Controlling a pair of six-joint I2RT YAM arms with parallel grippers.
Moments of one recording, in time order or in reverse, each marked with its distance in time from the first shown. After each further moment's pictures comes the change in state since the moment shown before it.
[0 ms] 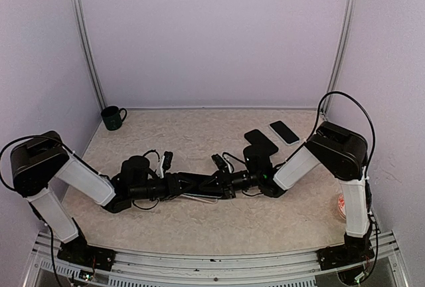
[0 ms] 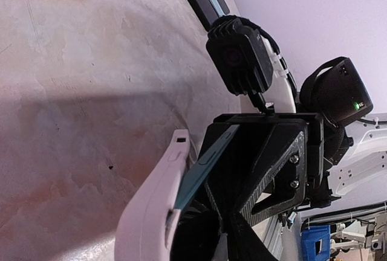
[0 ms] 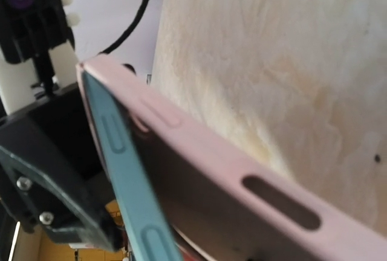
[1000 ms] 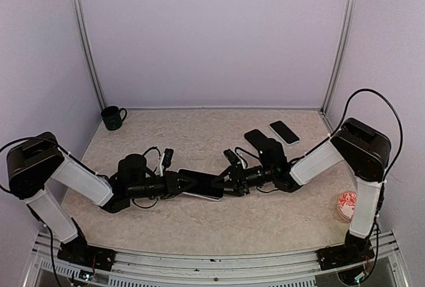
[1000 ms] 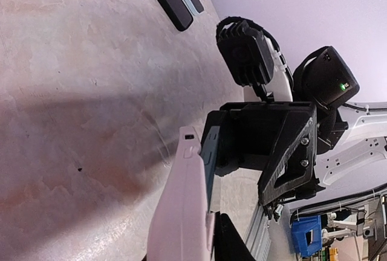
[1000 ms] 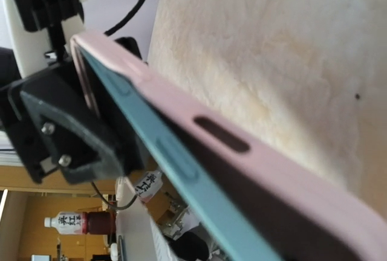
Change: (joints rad) left arm 0.003 -0.028 -0.006 0.036 0.050 0.003; right arm -0.065 -0.184 -0.112 -0.162 -0.039 -0.126
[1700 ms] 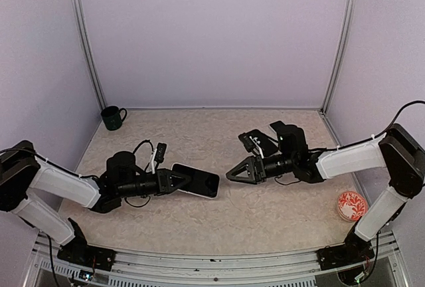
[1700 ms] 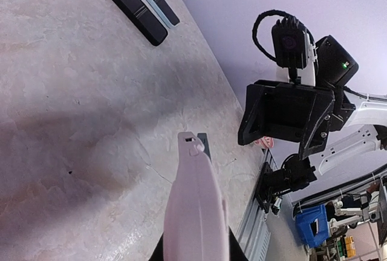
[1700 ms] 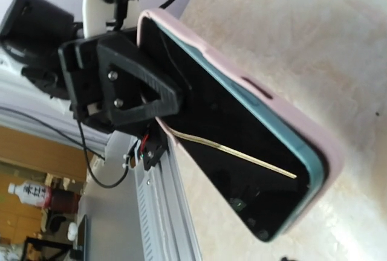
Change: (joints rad) left arm 0.001 -0.186 -0.045 -0.084 0.003 0.080; right arm -0.063 -0.350 -0.086 -0.283 -0.008 -0.294
